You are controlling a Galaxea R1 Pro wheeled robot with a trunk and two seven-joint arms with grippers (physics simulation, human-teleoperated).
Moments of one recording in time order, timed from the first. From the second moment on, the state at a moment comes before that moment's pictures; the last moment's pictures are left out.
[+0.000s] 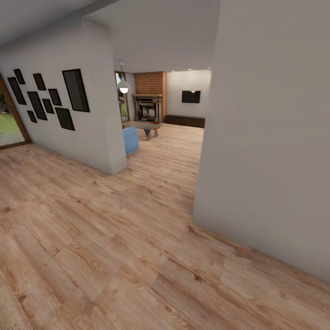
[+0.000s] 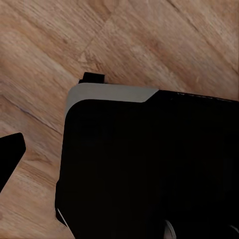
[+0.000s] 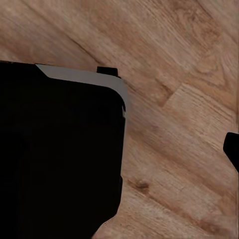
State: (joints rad) left arm -0.20 -0.02 -0.02 0.00 0.18 -0.05 -0.01; right arm -0.13 0.01 0.72 0.02 -0.61 -0.16 -0.09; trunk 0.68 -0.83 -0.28
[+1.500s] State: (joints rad) left arm -0.20 -0.03 -0.03 0.00 0.18 -0.04 -0.01; right arm -0.13 0.00 0.71 0.02 -0.62 -0.16 -0.09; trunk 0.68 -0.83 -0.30
